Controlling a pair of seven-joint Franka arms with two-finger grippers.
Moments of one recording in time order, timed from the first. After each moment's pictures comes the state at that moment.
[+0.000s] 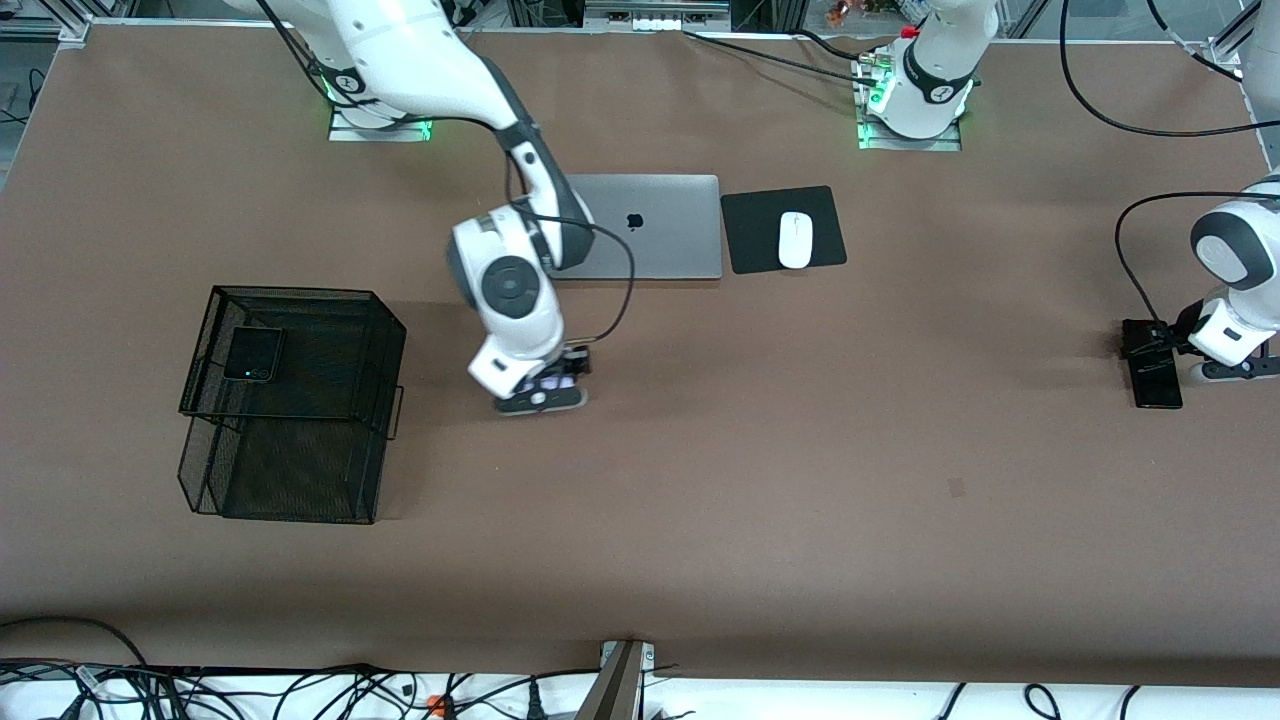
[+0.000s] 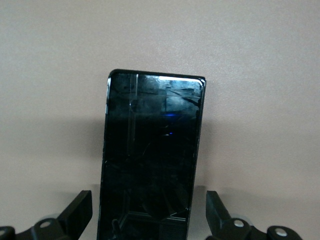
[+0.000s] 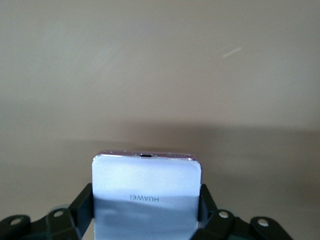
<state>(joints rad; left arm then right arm) 0.53 0.56 0.07 -2.01 0.04 2.59 0.49 0.84 0.67 -0.37 -1.59 0.21 2.22 0.33</state>
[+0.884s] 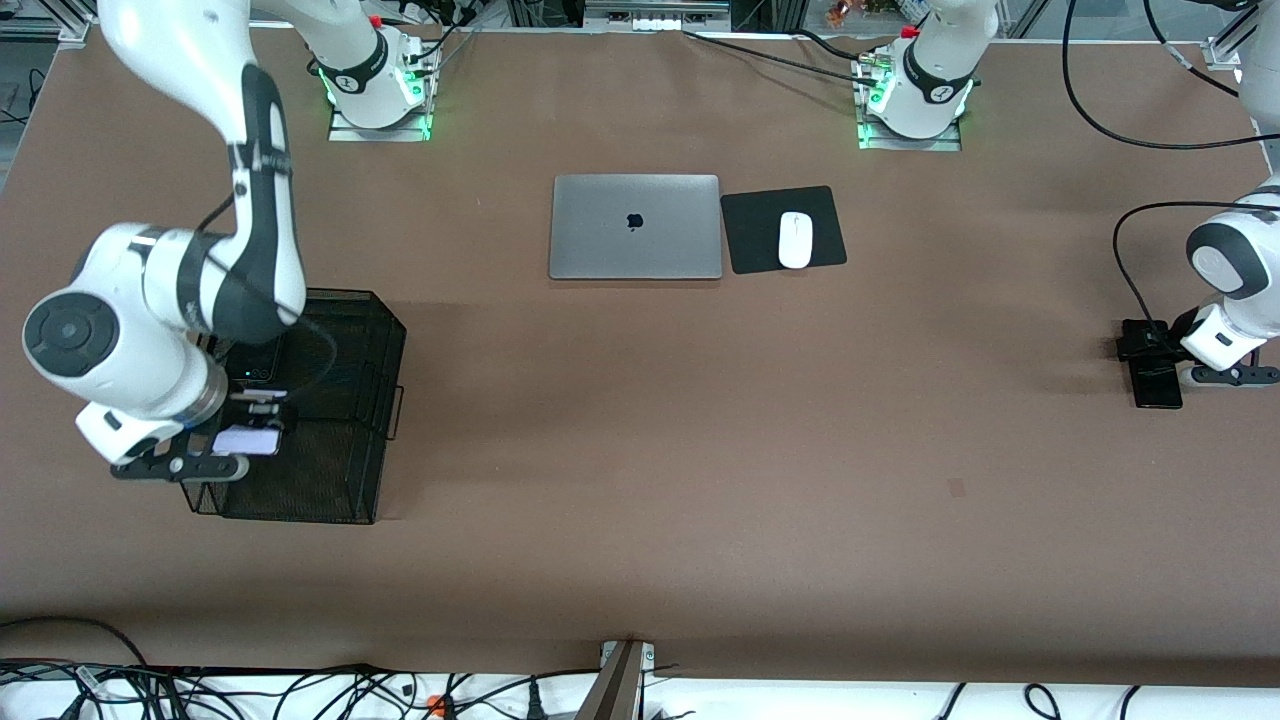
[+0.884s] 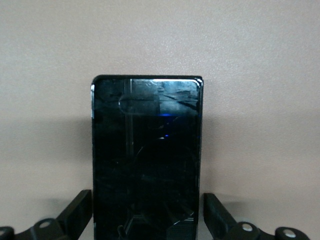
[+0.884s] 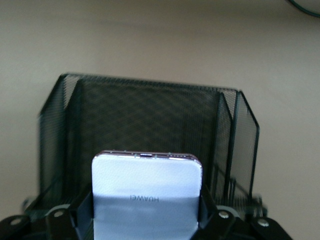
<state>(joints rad) 0.54 0.61 0.06 -1.97 0.02 2.59 0.57 0.58 0.66 -0.68 -1.49 0.29 2.07 -0.15</state>
